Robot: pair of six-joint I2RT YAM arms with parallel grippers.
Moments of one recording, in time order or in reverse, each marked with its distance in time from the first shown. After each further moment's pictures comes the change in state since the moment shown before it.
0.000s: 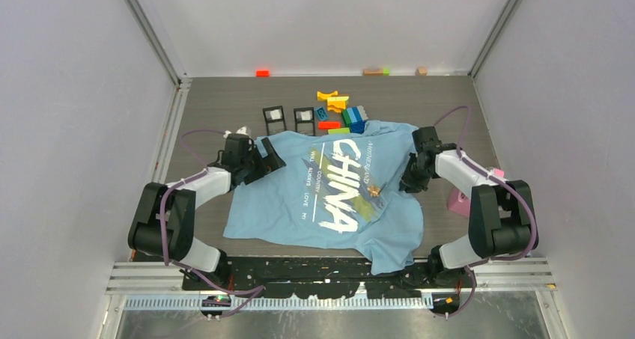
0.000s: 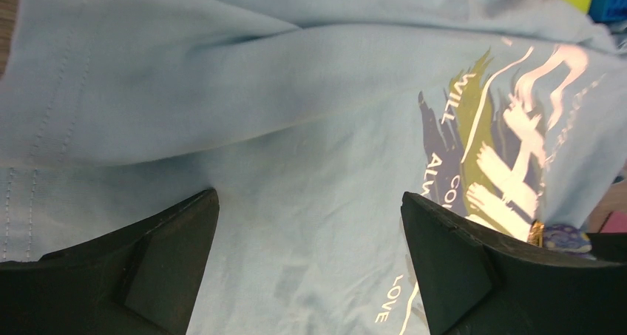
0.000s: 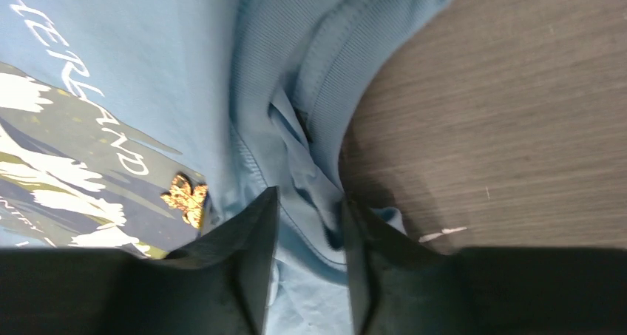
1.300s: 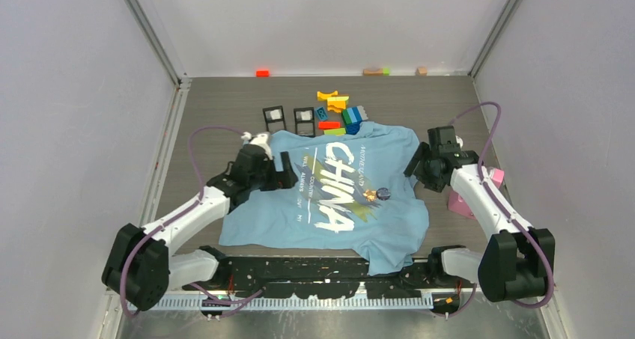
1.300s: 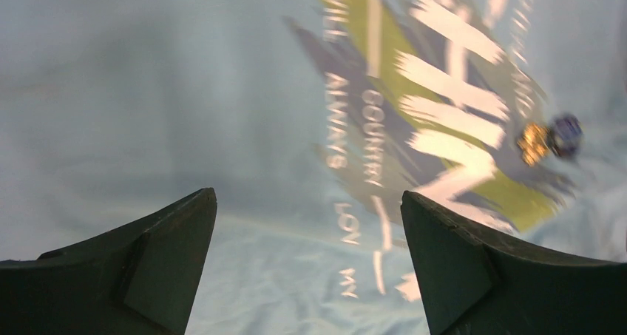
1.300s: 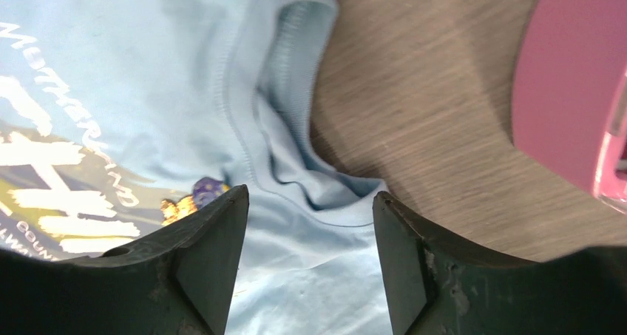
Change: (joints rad) left arm -0.187 -0.317 -0.058 -0.177 -0.117 0.106; right arm -0.049 -0.296 -0.034 -0.081 0.128 0.042
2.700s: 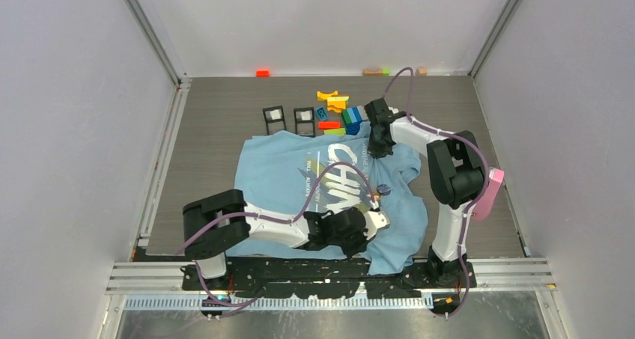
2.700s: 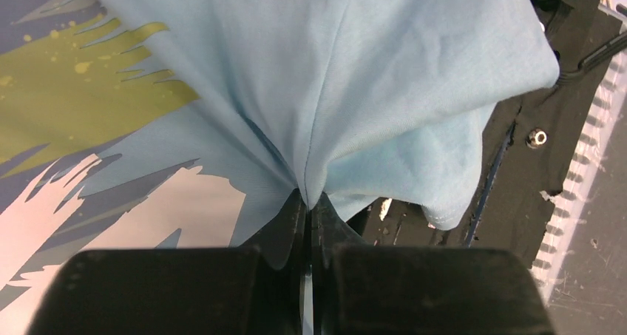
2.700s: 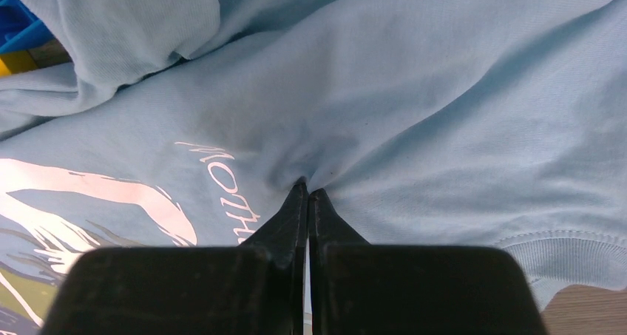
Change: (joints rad) left arm -0.898 0.575 0.238 0.331 0.042 0.307; right arm 0.278 0.757 0.503 0.162 0.118 -0.075
